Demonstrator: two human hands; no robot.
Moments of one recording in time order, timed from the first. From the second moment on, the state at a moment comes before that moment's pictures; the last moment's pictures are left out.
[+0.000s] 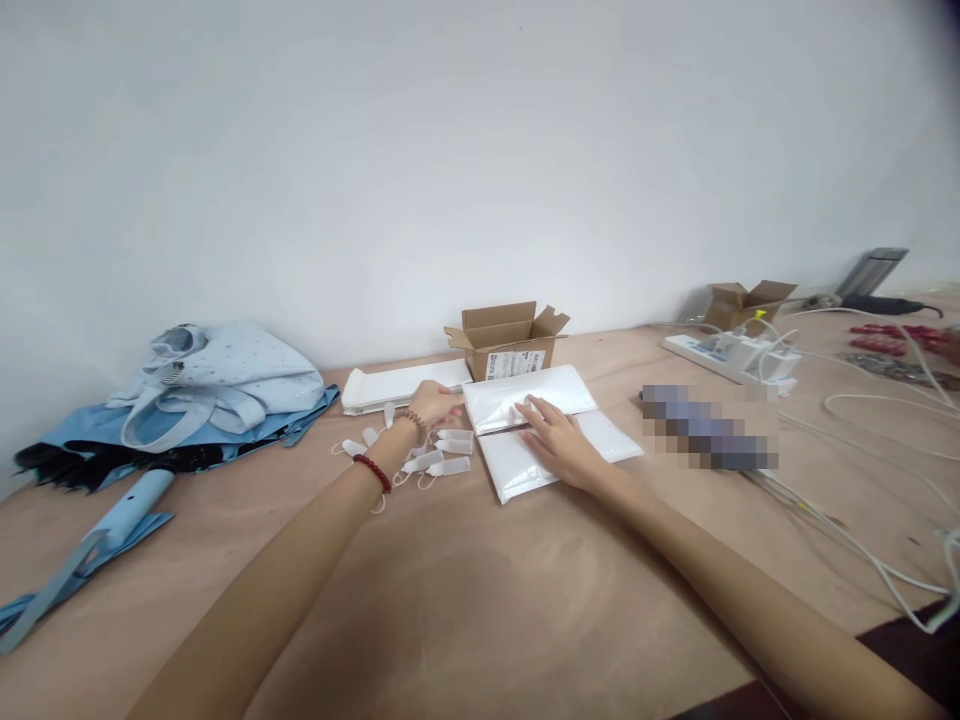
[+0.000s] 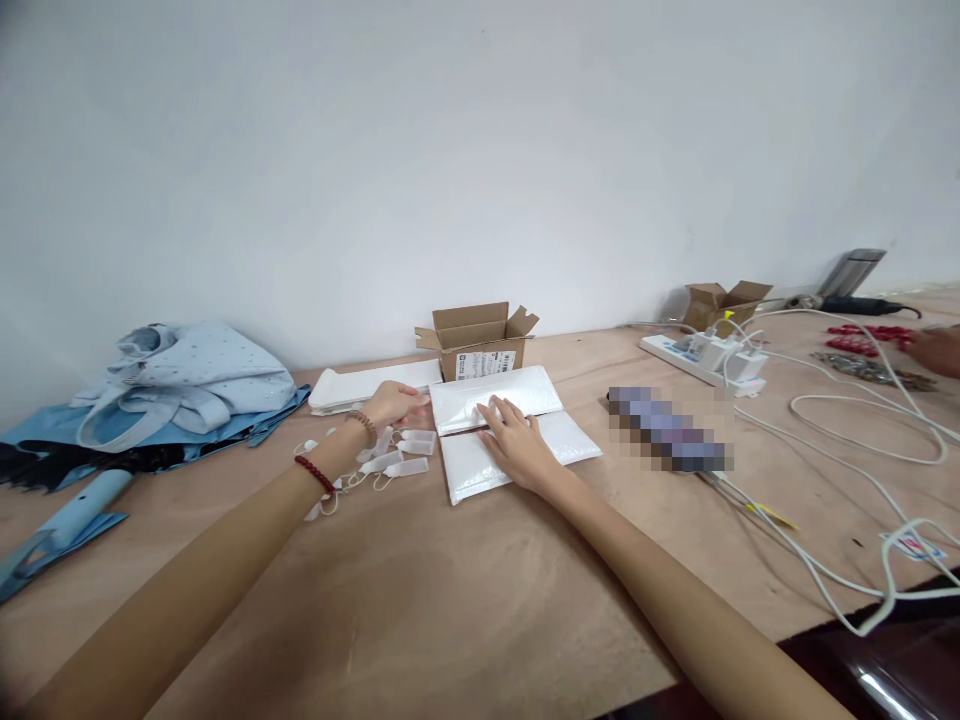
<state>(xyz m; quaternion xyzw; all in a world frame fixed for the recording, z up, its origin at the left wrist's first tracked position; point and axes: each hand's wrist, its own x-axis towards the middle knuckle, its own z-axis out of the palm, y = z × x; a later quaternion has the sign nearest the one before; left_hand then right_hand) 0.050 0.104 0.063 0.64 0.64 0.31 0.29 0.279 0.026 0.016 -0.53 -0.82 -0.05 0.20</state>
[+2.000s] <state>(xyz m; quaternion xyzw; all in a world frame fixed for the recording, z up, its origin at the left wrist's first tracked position) 0.022 -0.074 0.041 0.72 0.46 0.51 0.11 0.234 -0.032 0.031 -0.35 -0.88 -0.23 0.24</state>
